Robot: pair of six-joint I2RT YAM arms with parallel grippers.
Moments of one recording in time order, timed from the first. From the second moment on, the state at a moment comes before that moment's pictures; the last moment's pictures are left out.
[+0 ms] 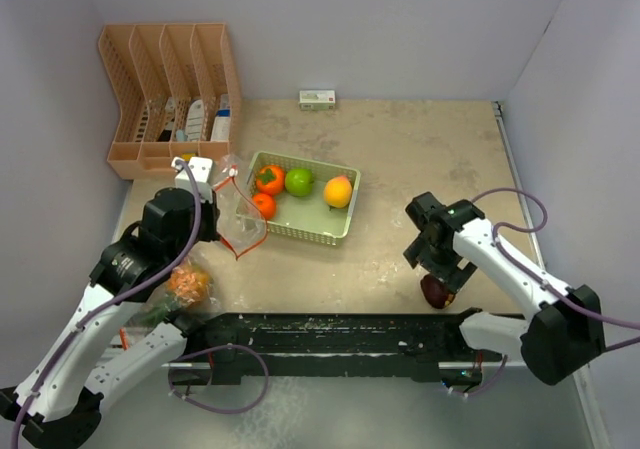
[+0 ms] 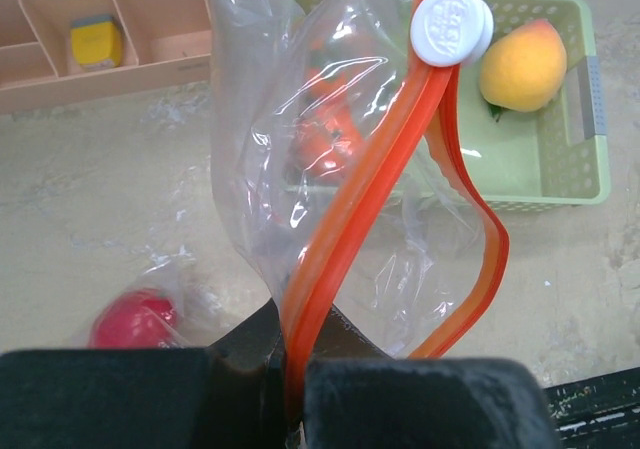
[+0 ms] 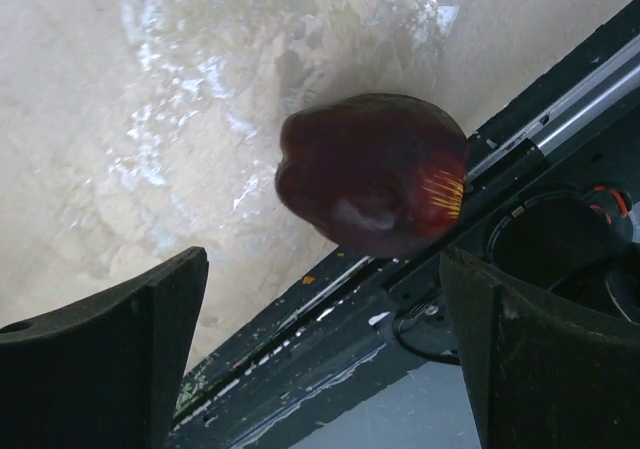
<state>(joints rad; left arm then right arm) -0.56 0.73 1.04 -0.82 -0.33 -0.22 0.48 1.17 0.89 -1.29 0.33 1.26</state>
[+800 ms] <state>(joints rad) -0.56 0.69 0.97 -0.76 -0.28 -0.23 0.33 1.47 0.84 -1.12 0.25 1.15</state>
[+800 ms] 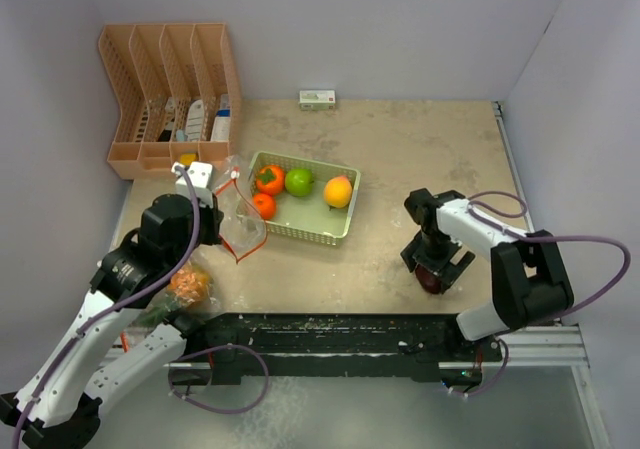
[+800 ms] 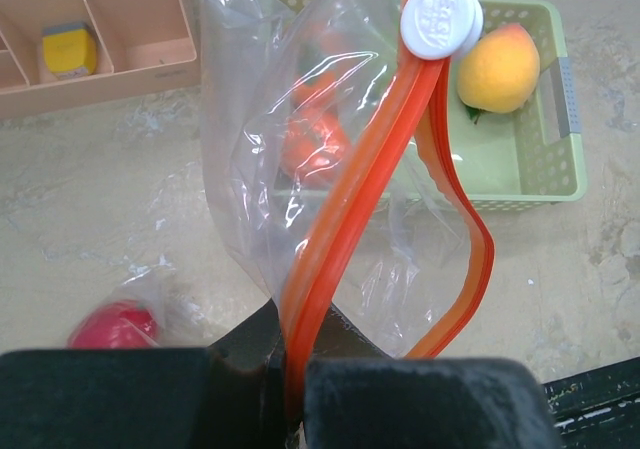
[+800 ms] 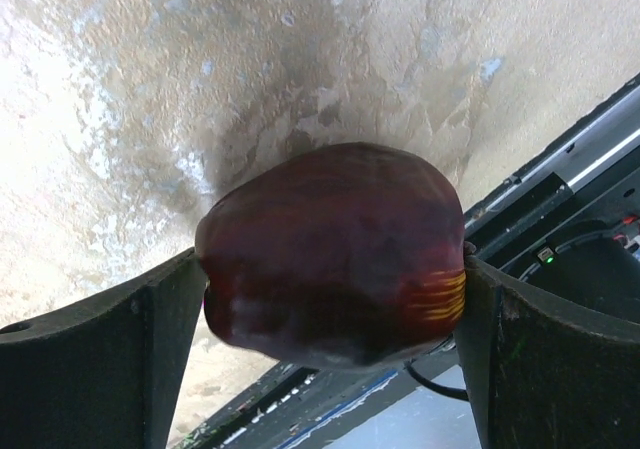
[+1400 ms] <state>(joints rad) -0.56 0.67 0.97 -0.77 -0.28 -0.23 0.33 1.40 0.96 -1.08 0.35 1.06</state>
